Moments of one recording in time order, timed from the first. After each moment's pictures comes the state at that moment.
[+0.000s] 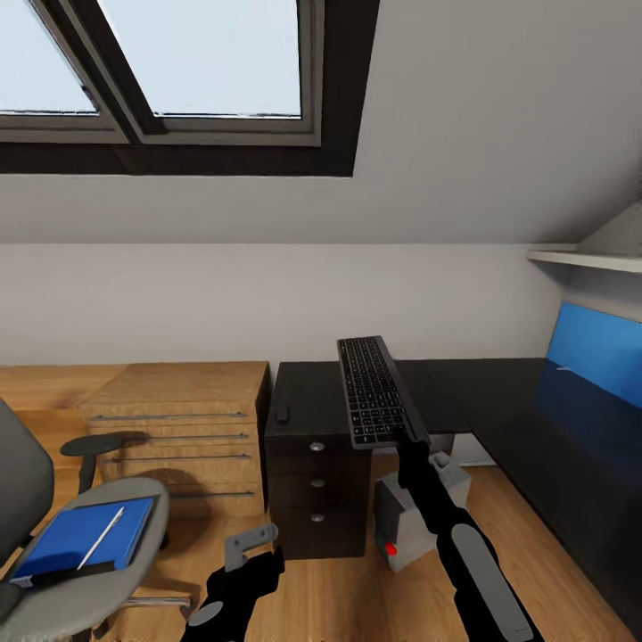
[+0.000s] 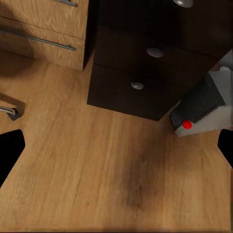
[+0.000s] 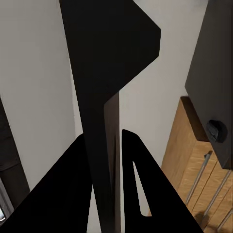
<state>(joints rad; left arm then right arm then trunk) -0.12 0.11 -0.67 -1.55 0.83 0.31 0.90 -0.25 0.06 0.08 -1.34 -1.47 0.10 0.06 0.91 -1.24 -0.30</state>
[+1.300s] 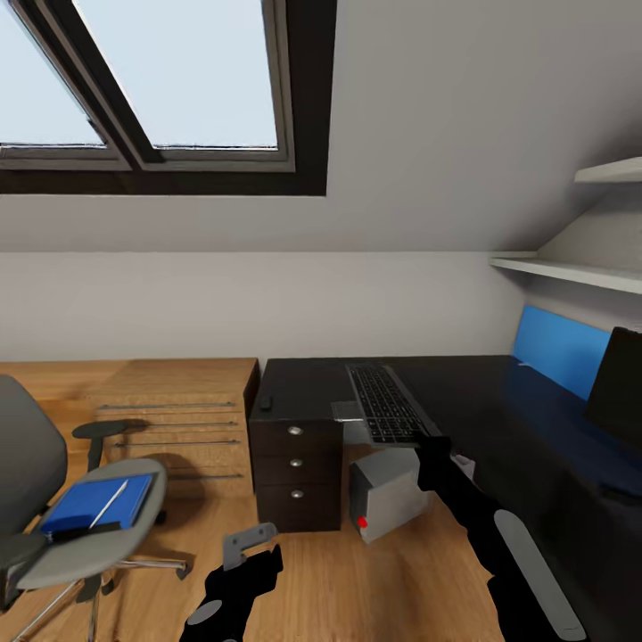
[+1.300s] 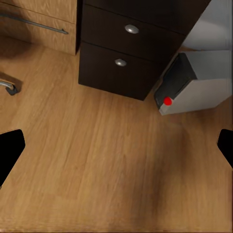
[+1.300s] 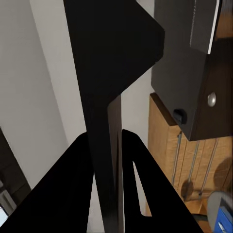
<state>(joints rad) -0.12 0.11 -0.66 -1.55 0.83 0.31 0.90 -0.25 -0.03 0.06 -1.51 -1.73 0.10 -0.34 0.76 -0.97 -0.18</state>
